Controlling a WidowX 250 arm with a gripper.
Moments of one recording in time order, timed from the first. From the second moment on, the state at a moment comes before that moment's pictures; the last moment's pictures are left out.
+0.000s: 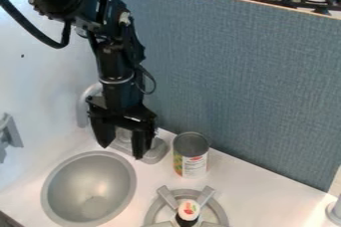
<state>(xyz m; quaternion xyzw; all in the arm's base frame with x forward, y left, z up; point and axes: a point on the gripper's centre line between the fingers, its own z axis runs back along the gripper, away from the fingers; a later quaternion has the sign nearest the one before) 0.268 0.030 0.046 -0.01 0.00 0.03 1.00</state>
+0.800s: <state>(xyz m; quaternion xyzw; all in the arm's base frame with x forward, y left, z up) 0.338 0.037 -0.004 -0.02 0.03 -0.01 1.00</state>
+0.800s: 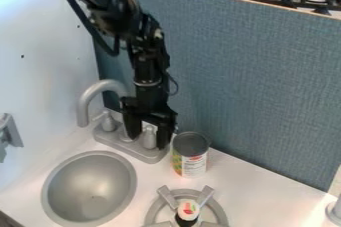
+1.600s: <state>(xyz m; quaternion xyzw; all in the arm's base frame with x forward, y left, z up) 0.389 0.026 -0.045 -0.02 0.00 -0.04 1.00</state>
